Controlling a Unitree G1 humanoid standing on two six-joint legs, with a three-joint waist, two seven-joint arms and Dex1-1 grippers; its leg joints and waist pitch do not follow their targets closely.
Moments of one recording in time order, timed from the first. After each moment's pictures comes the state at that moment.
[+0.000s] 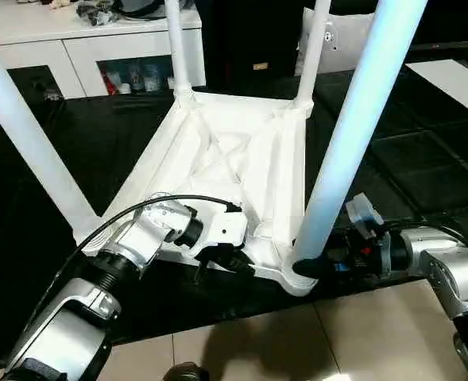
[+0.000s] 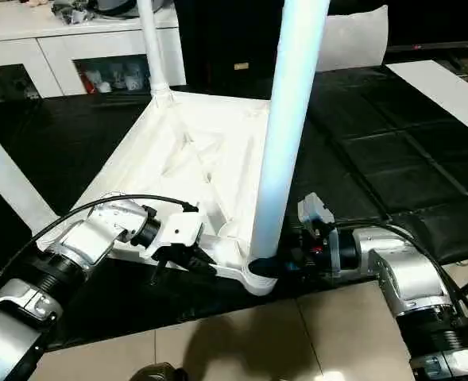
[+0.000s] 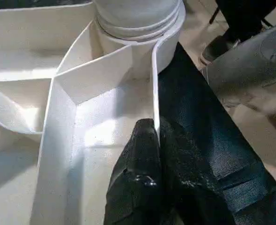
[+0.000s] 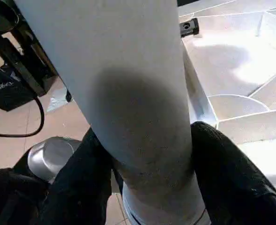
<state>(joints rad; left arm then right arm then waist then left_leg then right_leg) -0.68 0.33 -0.45 0.61 0.07 -0.07 -1.40 -0.34 -0.57 0.13 0.24 0.37 0.36 1.42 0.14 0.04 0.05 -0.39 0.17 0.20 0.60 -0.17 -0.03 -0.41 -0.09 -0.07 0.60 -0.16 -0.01</state>
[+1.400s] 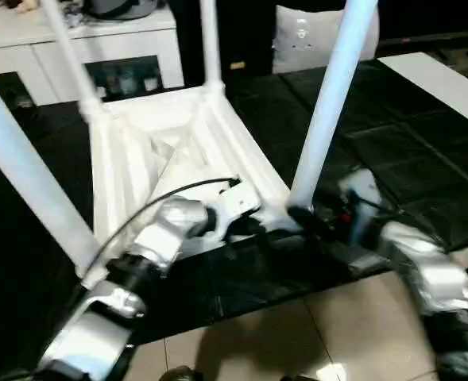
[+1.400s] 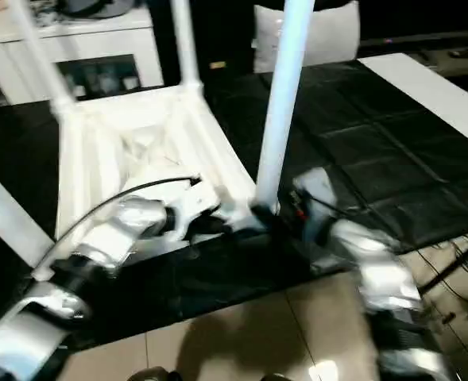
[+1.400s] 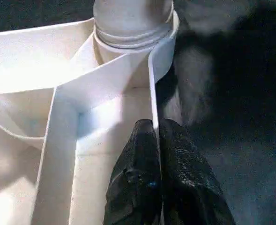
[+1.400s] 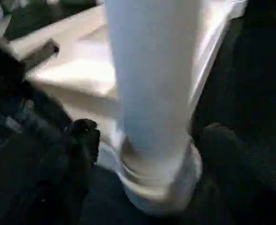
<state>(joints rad) -0.68 0.22 -0.35 0.65 0.11 0.10 -1.01 -0.33 -0.42 0.00 0.30 0.25 0.25 0.89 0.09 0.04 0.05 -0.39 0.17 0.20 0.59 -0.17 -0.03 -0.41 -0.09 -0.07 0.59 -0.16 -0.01</state>
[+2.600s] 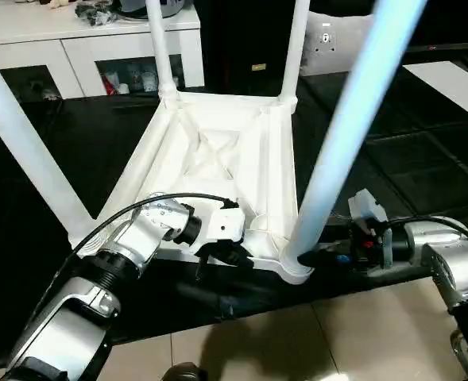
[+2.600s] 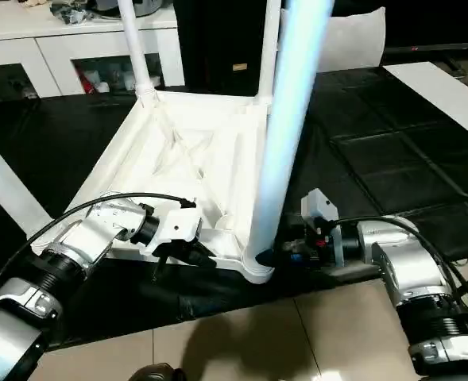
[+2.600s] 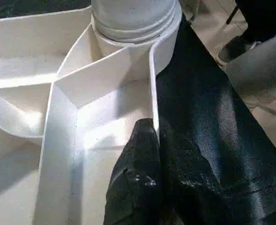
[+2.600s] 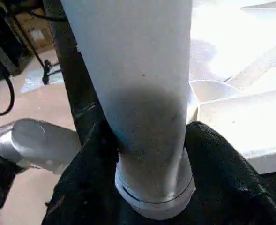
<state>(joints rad) -0.68 0.32 -0.44 0.64 0.08 -0.09 -1.34 -0.39 -0.57 0.12 0.36 0.30 0.21 1.42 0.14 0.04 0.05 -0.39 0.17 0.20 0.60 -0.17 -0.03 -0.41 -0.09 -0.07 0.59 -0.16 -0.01</state>
